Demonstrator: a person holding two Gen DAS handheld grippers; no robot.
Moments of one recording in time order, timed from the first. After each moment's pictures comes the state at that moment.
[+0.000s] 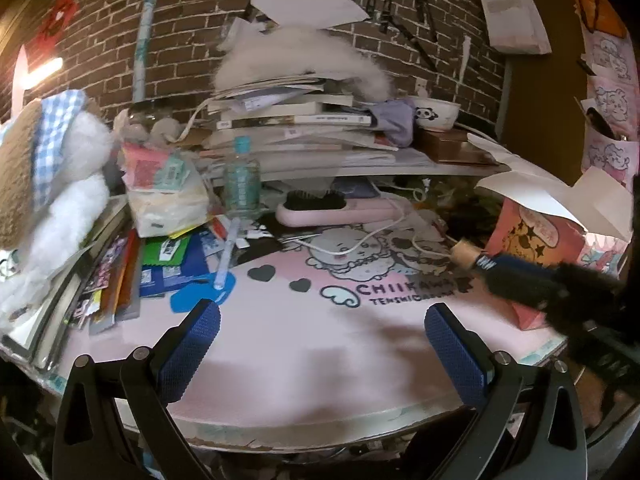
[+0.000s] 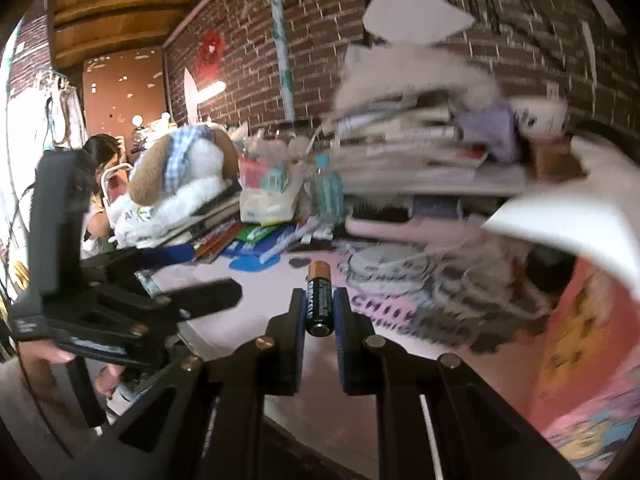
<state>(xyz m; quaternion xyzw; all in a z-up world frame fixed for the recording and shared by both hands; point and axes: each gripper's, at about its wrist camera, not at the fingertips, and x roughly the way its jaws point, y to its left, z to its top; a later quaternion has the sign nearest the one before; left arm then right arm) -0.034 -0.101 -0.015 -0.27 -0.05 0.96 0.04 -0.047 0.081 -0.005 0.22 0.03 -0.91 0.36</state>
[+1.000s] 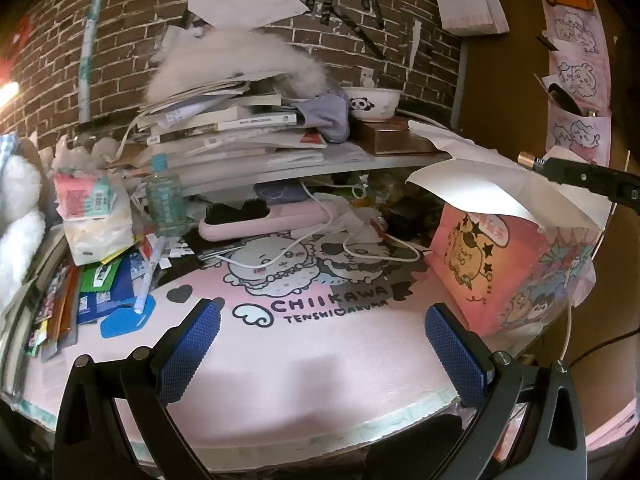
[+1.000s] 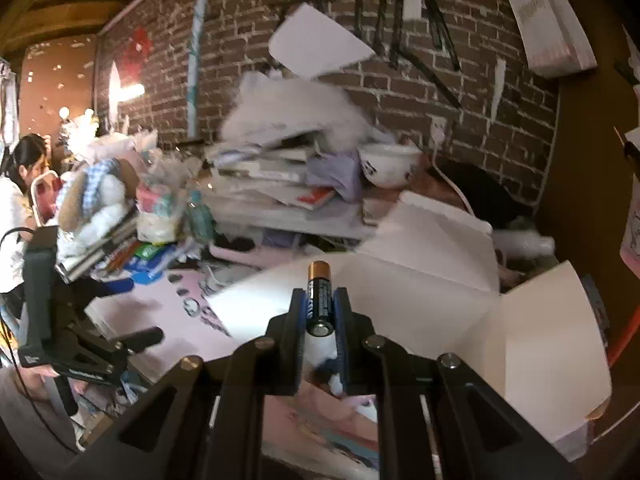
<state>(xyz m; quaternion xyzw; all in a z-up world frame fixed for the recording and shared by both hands) -0.048 -0.038 -0.004 -0.27 -0.02 0.96 0.11 -0.061 0.209 0.097 0.25 0.09 -0.94 0.20</state>
